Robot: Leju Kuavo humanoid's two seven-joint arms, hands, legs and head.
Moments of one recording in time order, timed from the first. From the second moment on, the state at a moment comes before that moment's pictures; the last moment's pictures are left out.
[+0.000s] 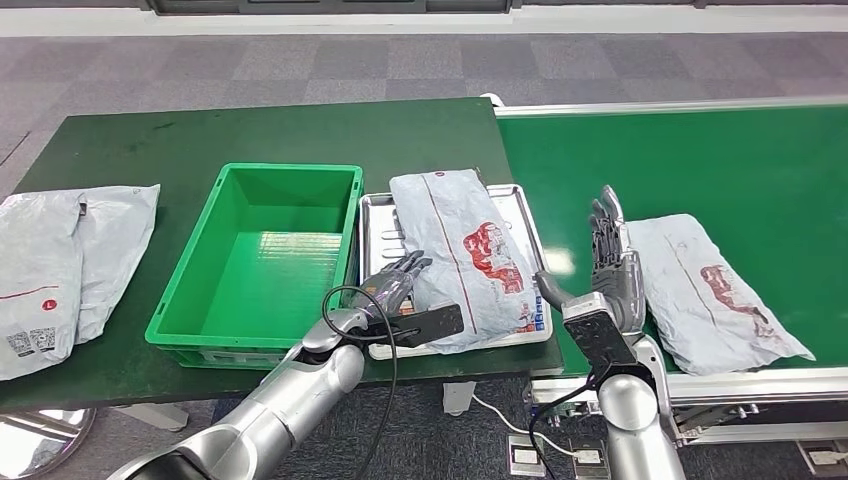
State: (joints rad) left arm -0.65 -0.27 -0.52 -0.51 -0.96 0.13 0.04; right arm -0.13 0.09 -0.03 -1.61 0.57 -0.21 -0.46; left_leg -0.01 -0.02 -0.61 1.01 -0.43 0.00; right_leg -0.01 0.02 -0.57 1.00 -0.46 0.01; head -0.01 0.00
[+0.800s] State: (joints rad) left arm -0.51 -0.24 -0.45 -0.87 -0.79 0.40 -0.48; right arm -0.16 0.09 -0.03 -1.61 0.57 -0.20 -0.46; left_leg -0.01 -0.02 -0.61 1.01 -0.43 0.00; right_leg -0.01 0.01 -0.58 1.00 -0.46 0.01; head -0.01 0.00
